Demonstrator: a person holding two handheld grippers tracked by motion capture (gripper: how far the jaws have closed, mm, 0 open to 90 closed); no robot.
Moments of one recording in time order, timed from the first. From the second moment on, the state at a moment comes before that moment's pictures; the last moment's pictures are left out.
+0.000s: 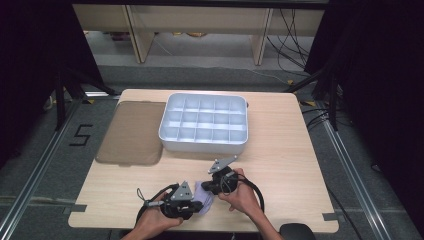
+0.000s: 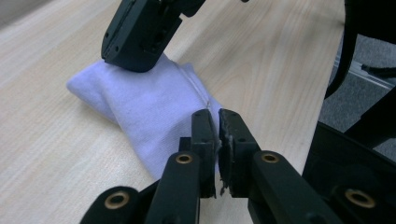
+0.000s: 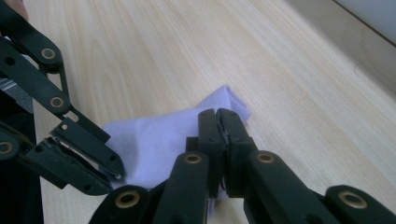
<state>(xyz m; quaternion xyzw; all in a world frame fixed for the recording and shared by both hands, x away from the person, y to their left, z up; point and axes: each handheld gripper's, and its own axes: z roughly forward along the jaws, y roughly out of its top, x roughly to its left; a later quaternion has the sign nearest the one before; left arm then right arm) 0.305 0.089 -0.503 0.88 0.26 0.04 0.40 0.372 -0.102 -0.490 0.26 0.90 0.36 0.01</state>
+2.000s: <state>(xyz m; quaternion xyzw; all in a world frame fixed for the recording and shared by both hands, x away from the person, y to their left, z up) 0.306 0.157 -0.492 0.84 0.31 0.07 0.43 0.376 -0.112 -0.503 0.33 0.87 0.35 -0.08</state>
